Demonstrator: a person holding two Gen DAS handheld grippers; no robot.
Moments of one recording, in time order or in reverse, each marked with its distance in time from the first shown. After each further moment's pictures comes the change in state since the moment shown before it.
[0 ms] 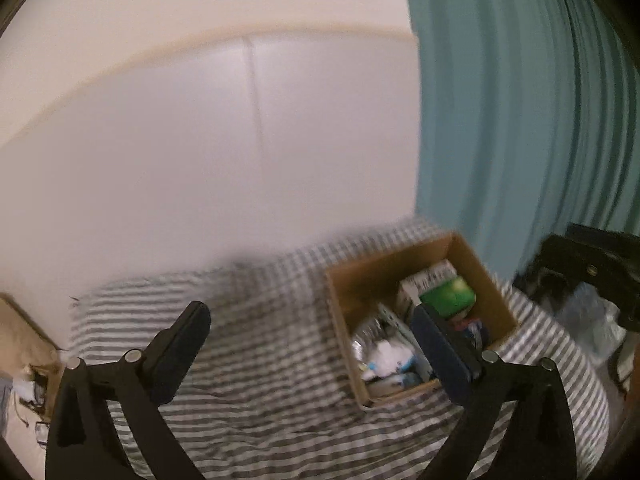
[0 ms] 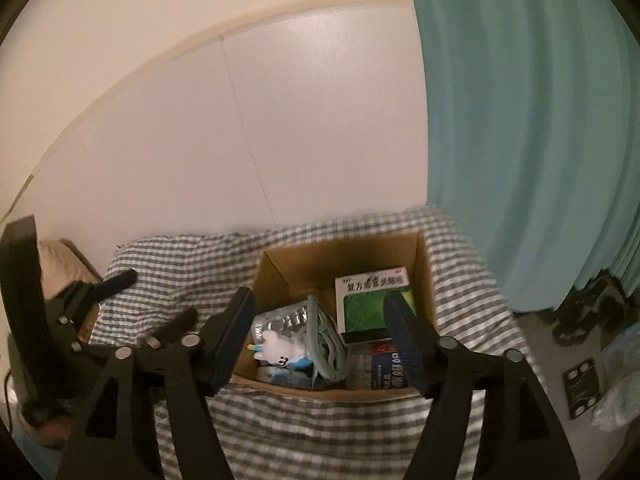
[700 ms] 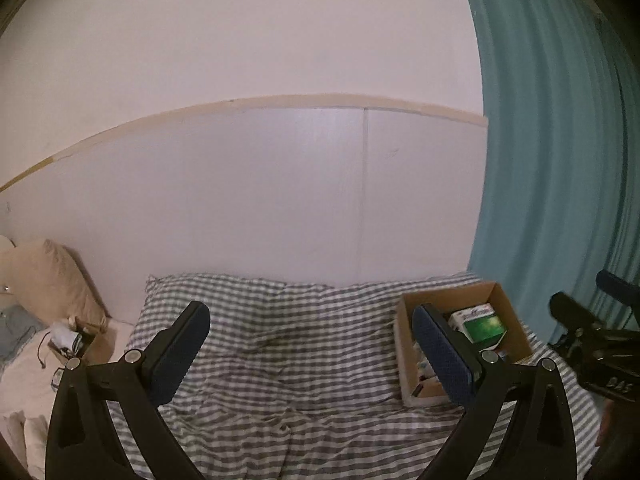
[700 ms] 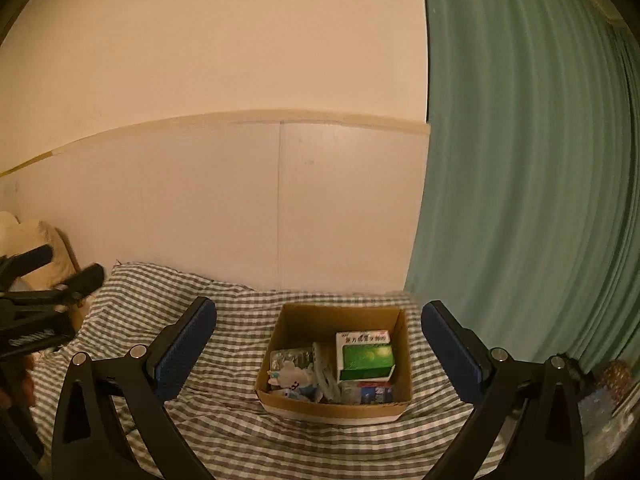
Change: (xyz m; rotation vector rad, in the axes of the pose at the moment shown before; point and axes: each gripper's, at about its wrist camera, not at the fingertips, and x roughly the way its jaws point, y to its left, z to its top) left arm -0.094 0.051 -0.053 -0.181 -0.162 0.217; right arm -0.083 0.078 -0.039 -0.164 -0.247 -0.101
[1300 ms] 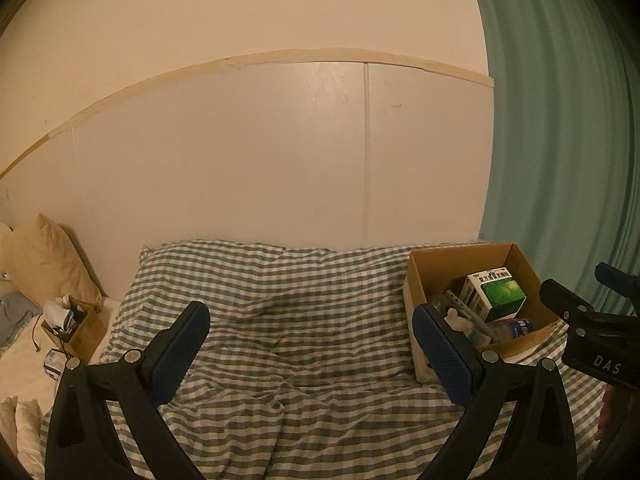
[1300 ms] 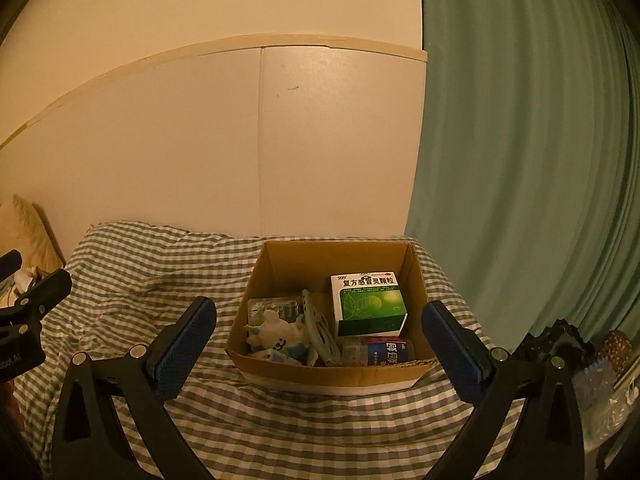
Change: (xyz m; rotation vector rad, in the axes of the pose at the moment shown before) left arm 0.027 -0.002 -0.040 0.002 0.063 0.003; right arm 0.053 -0.002 -0.048 0.011 0.107 -0.060
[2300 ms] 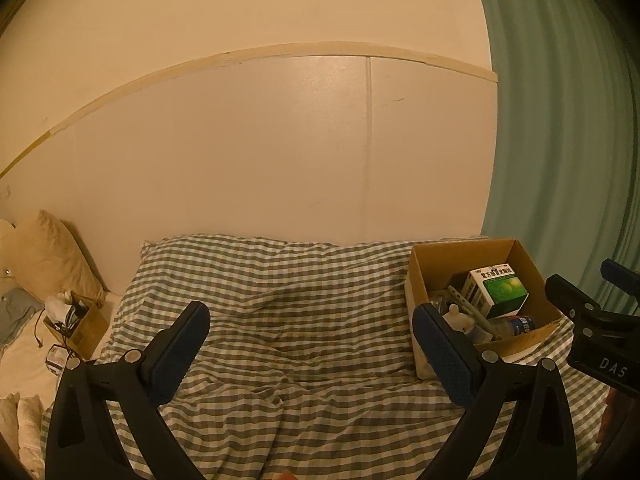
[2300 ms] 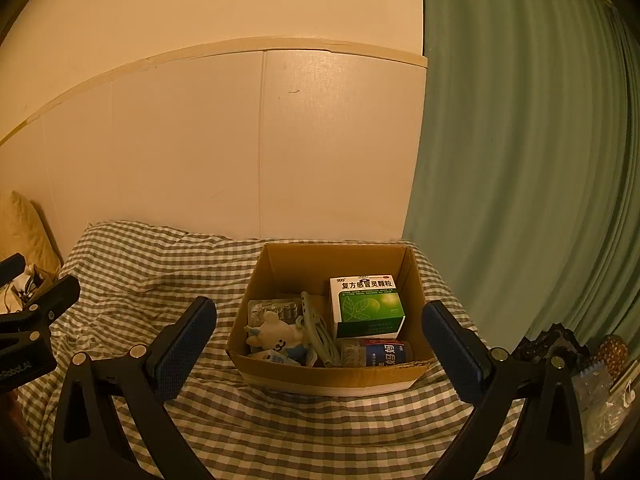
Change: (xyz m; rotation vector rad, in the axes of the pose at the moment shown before) left arm 0.002 -0.001 0.000 -0.002 0.019 0.013; right arm -0.003 0.002 0.001 -0.007 -0.009 -0.005
